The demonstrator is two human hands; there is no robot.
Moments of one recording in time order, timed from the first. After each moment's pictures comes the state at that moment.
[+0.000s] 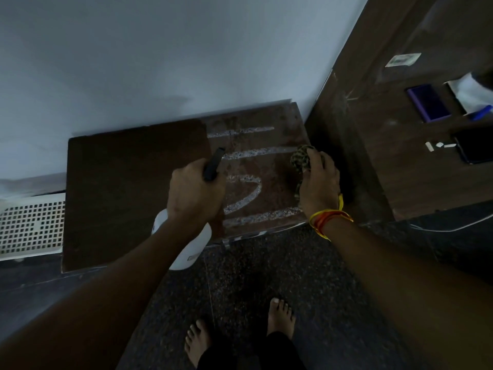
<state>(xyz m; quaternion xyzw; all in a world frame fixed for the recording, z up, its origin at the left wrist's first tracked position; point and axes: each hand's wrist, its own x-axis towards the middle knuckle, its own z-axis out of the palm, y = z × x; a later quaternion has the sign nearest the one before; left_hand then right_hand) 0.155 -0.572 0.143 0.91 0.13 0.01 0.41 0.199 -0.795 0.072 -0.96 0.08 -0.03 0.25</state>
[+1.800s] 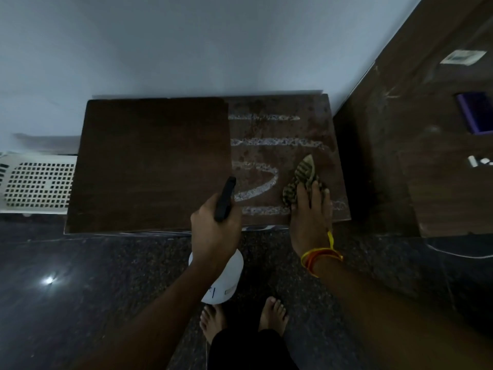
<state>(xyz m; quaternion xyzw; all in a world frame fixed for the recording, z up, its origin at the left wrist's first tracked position) 0.081 -0.610 0.102 0.80 0.29 0.01 0.53 0.137 -0.783 0.010 -0.99 -0.03 0.09 0.12</state>
